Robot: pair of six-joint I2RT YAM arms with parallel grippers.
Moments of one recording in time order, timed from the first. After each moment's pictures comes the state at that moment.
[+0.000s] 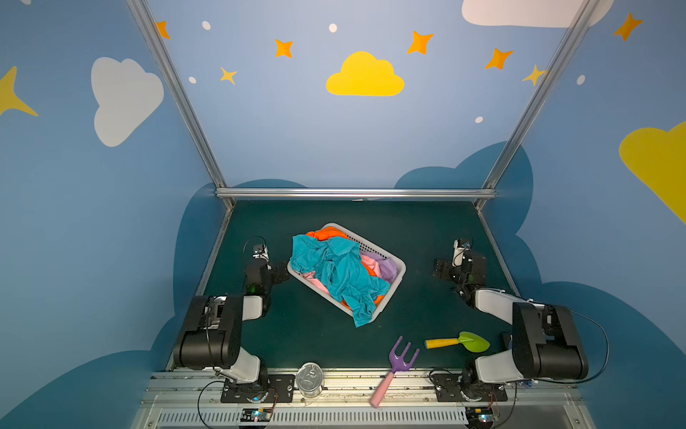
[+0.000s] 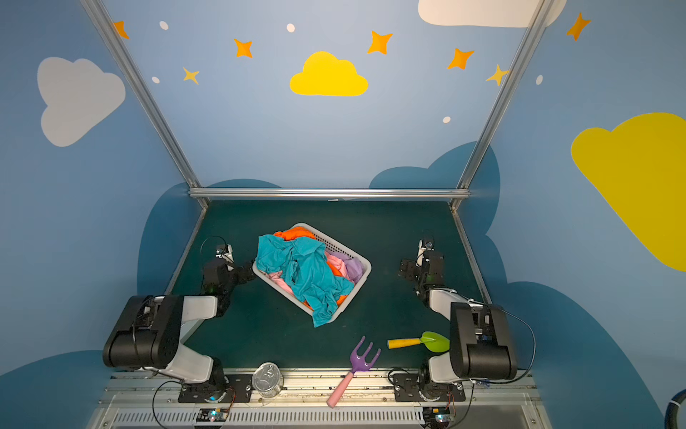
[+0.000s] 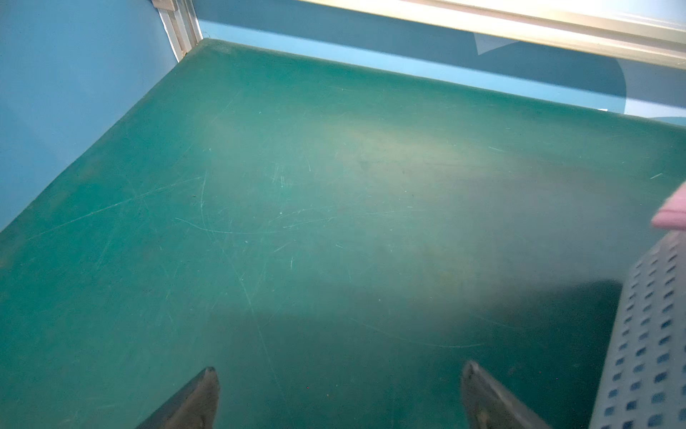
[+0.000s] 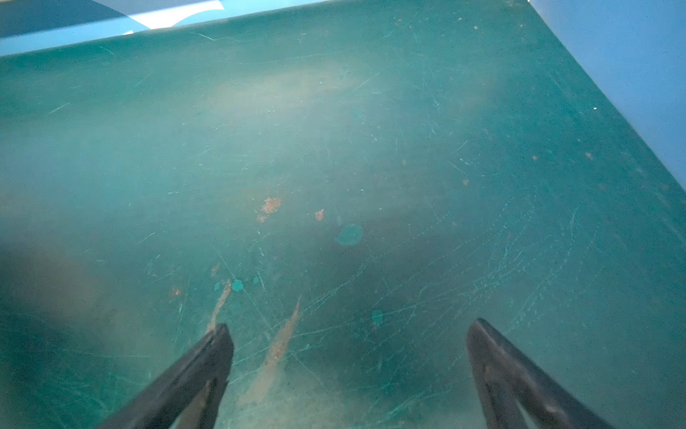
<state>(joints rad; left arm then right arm) 0.04 1.53 0.42 0.61 -0.06 -0.15 0.03 1.45 0.54 0.31 -0.01 0.09</state>
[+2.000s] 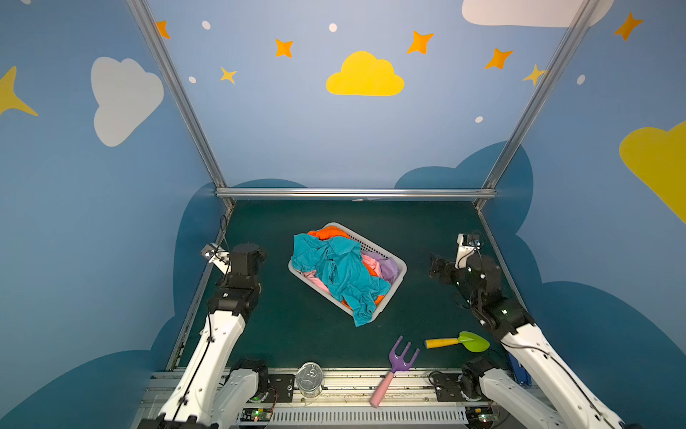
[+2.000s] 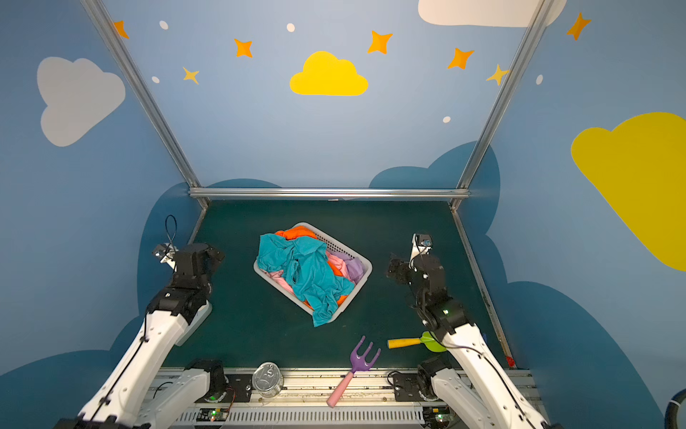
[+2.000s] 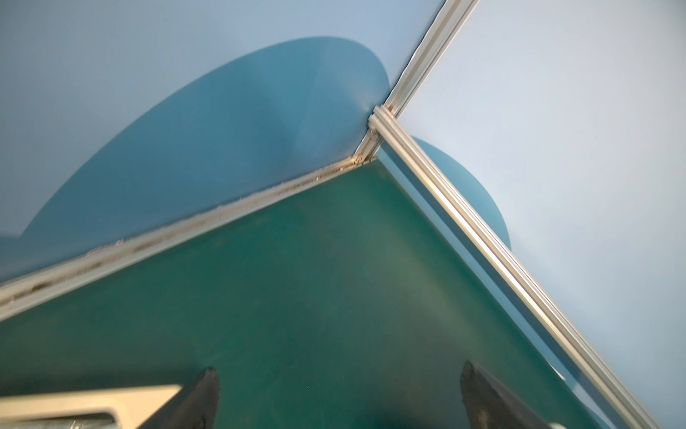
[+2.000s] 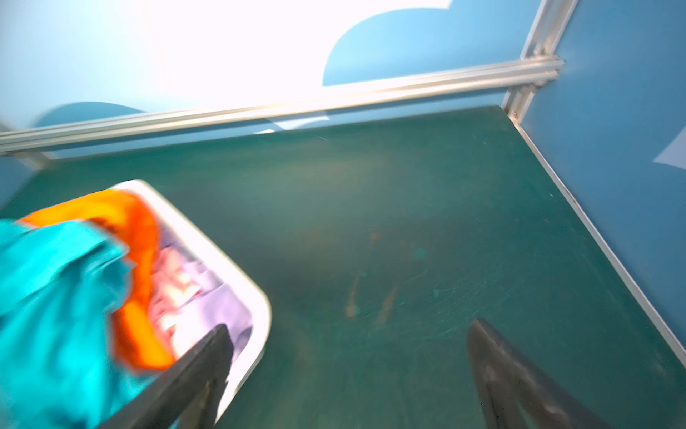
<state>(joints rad) -0.07 0.85 0.75 -0.47 -0.53 -0.89 0.42 0.75 0.69 -0.35 0.27 0.26</state>
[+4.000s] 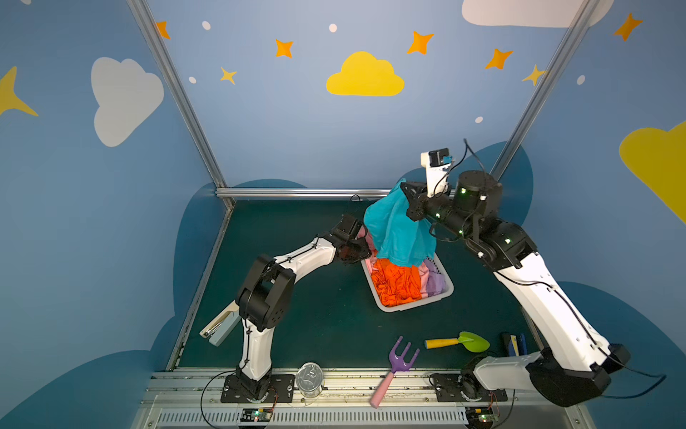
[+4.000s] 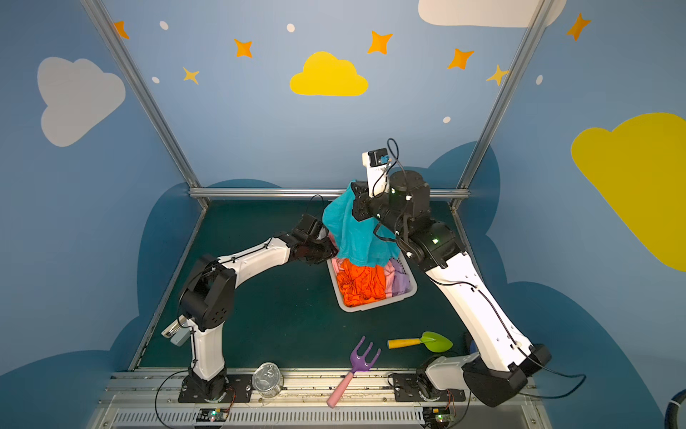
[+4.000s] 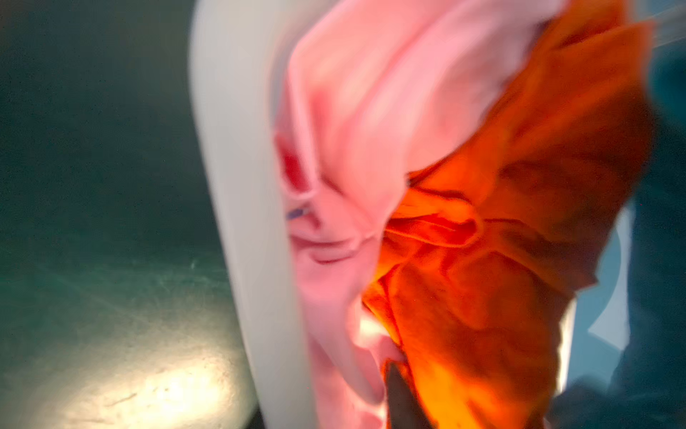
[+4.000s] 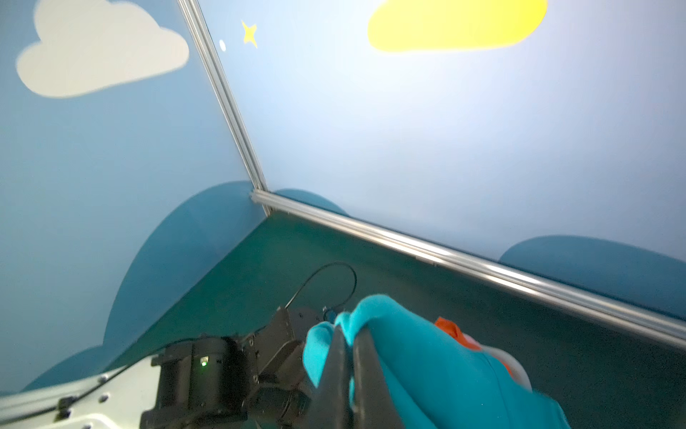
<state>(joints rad) -0.57 1.96 1.48 -0.40 0.23 -0.87 0.65 1.35 1.75 -0.52 0.00 0.14</state>
